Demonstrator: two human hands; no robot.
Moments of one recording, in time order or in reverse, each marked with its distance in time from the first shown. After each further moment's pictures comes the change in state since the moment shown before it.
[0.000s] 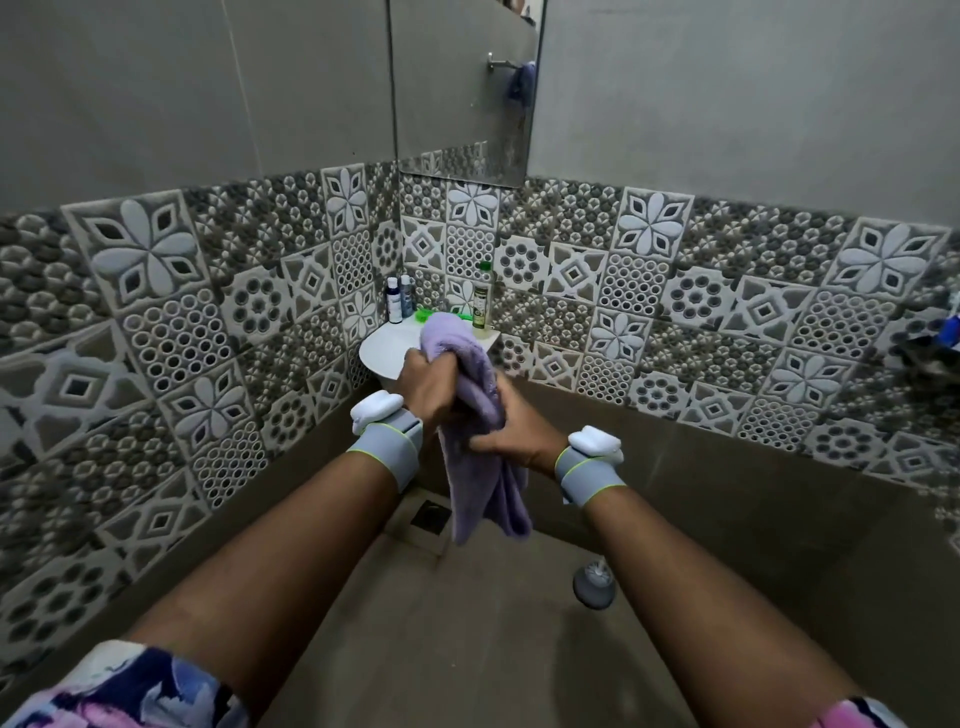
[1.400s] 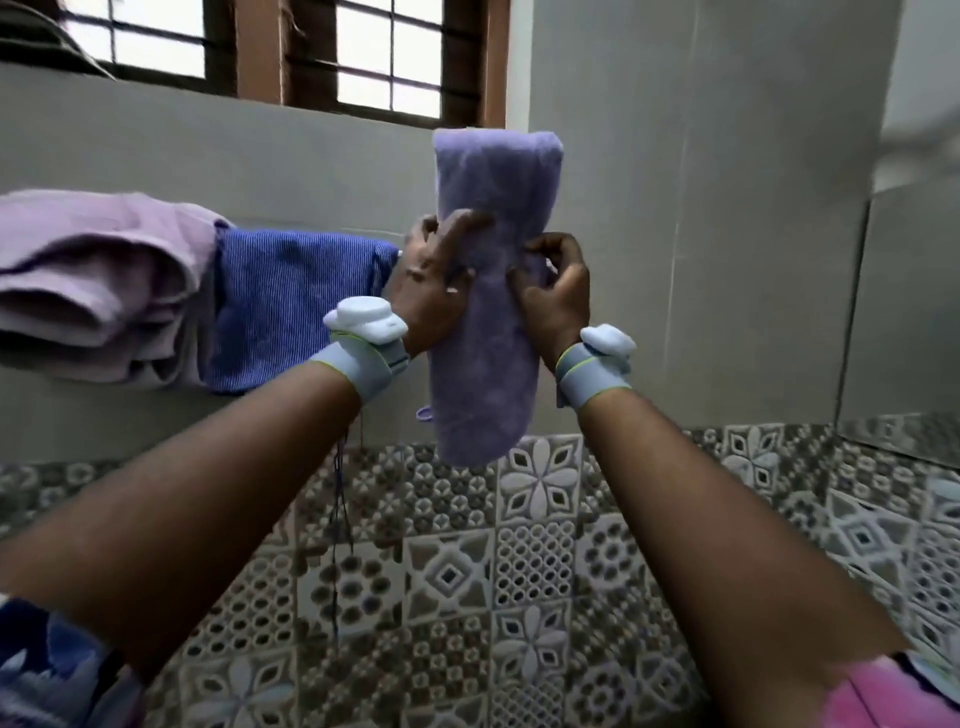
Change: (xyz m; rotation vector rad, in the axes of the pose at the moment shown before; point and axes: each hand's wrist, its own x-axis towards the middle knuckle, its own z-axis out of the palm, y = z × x) left_hand 0.035 0.208 -0.371 0.888 1.023 0.910; right_hand 0.324 -0.365 0.161 0.680 0.120 -0.799
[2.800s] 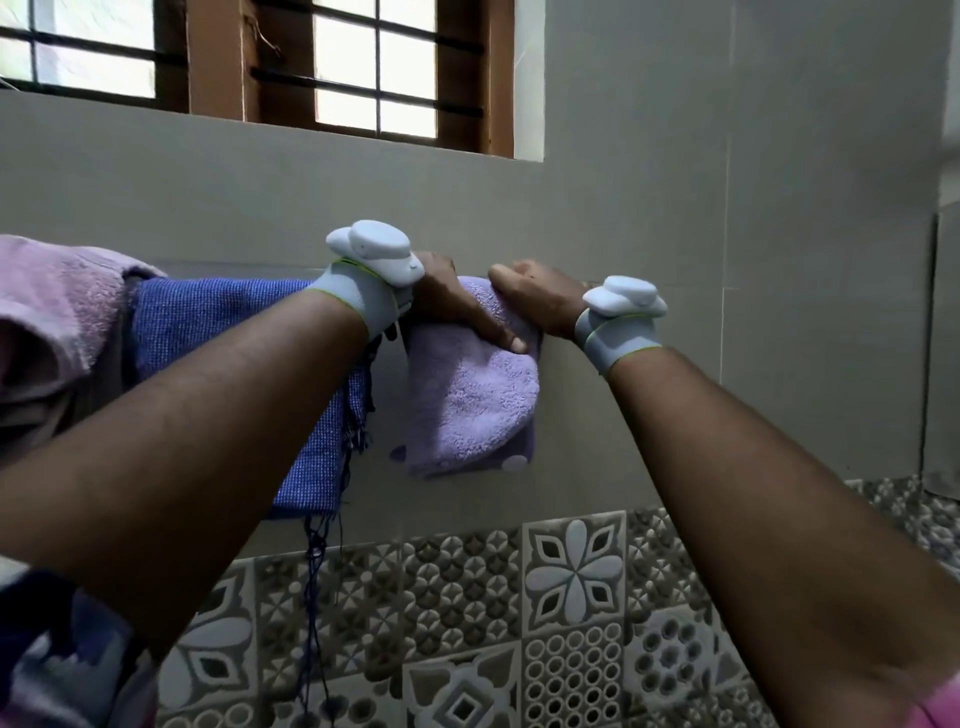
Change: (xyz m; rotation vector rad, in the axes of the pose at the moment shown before) left_hand 0.115 -0.046 0.018 0.480 -0.713 -0.460; right_hand 0.114 0.039 0.049 -0.801 -0.641 0.105
